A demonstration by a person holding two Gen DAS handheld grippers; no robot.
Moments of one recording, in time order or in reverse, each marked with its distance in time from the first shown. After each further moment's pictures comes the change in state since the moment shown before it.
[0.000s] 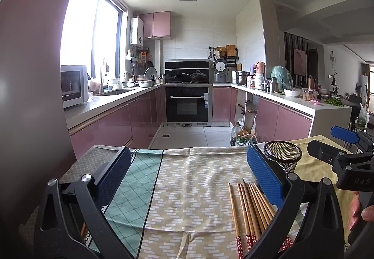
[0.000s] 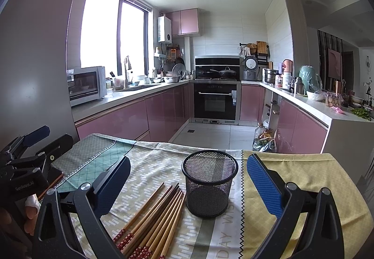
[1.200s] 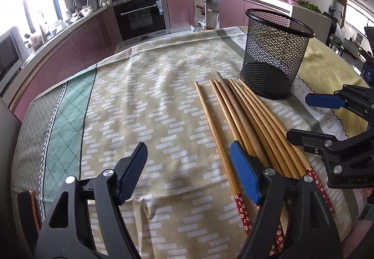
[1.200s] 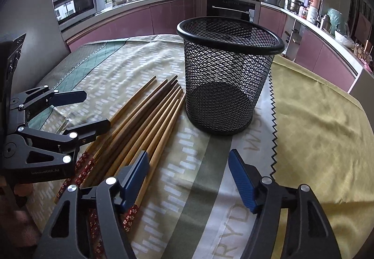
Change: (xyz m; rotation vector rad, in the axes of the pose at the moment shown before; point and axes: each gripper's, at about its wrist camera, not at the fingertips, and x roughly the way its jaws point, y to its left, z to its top) left arm 0.138 -0.049 -0.088 0.217 0.640 -0.246; right arm 0.088 -0.004 -0.080 -0.059 0.580 0.063
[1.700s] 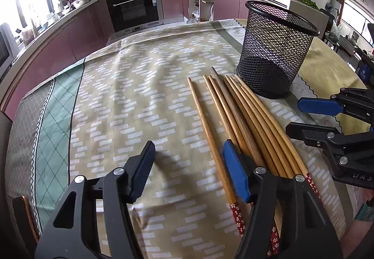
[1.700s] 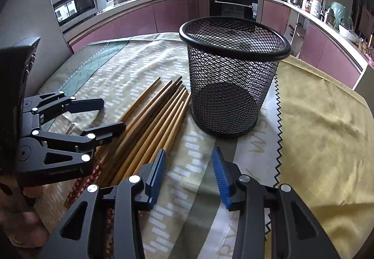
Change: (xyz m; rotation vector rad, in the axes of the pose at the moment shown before) left arm 0.020 -0.001 0.014 -0.004 0.050 -0.050; right arm -0.002 0.000 0.009 0.023 0.029 0.052
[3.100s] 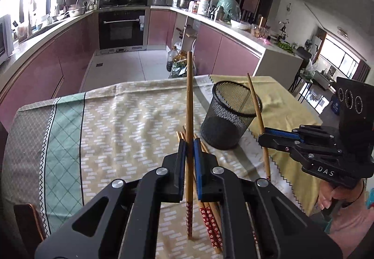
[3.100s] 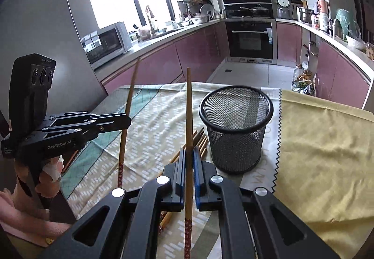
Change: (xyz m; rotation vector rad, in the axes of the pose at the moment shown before) left arm -0.109 0.023 0.034 -0.103 -0.211 -0.208; right arm -0.068 -0.013 0.018 0.029 -0.224 0.183
